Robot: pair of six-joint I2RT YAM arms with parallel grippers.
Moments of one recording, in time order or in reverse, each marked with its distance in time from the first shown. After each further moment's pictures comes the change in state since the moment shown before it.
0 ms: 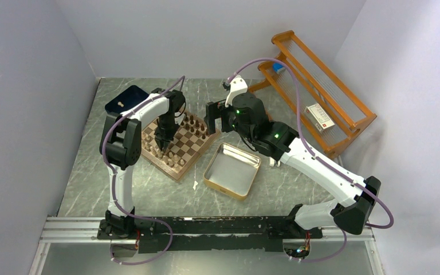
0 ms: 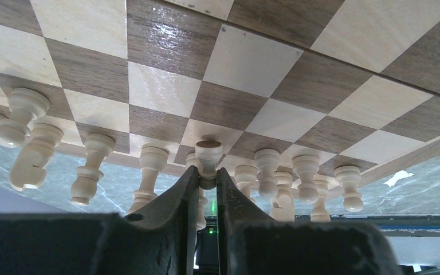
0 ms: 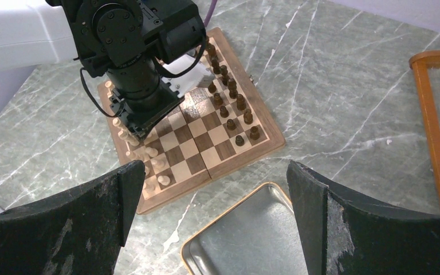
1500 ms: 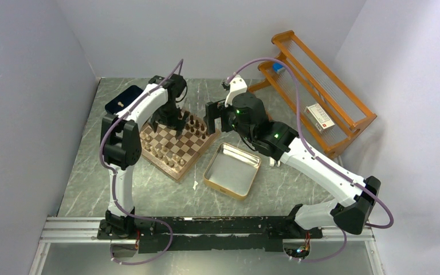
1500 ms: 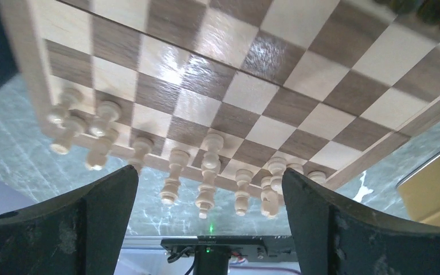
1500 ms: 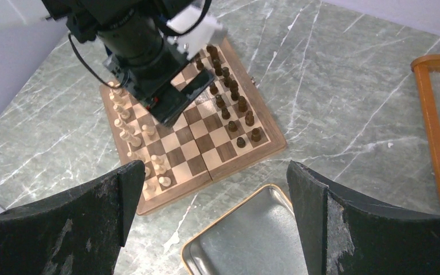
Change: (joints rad) left arm -0.005 -0.001 0.177 -0.016 -0.032 -0.028; right arm 0.000 0.000 0.000 0.008 -0.004 -0.008
